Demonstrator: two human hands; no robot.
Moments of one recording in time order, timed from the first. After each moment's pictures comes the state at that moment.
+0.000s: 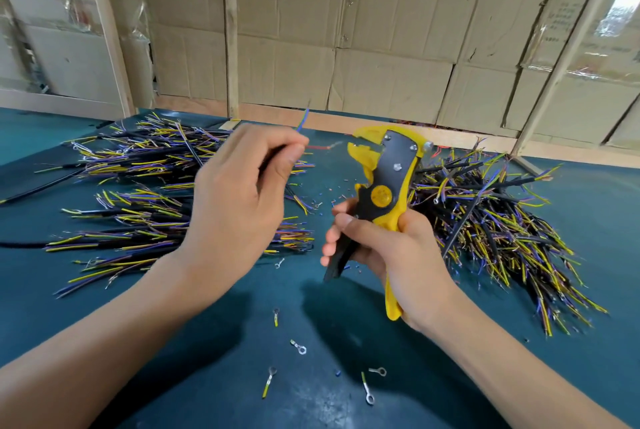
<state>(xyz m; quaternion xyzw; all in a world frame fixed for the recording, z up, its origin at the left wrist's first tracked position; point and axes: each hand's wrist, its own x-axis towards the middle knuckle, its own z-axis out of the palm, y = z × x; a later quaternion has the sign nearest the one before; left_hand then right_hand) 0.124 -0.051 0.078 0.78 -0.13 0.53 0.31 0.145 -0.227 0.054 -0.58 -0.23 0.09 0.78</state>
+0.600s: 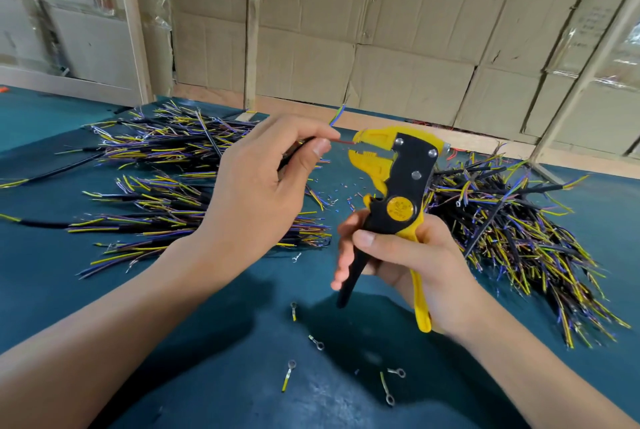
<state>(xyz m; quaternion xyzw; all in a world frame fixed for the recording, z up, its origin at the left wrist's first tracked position) 0.121 -0.044 0.084 0.78 -0.15 0.47 0.38 0.148 -0.235 0.050 -0.56 -0.33 0.19 0.73</state>
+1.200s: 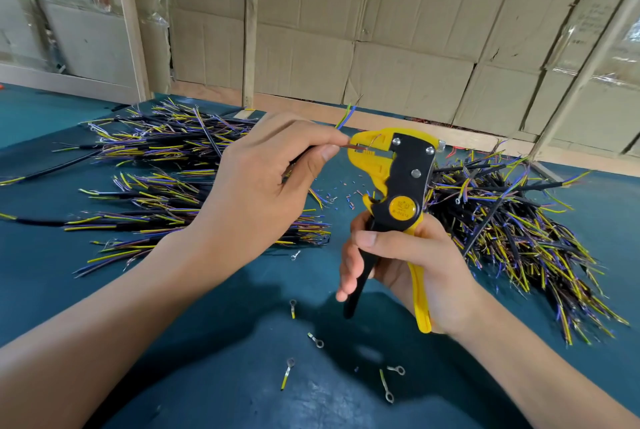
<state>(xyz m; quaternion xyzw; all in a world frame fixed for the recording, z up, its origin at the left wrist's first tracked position) 0.123 -0.038 0.082 0.79 -0.21 0.49 0.31 0.151 -0.233 0.049 -0.55 -0.36 0.22 0.72</state>
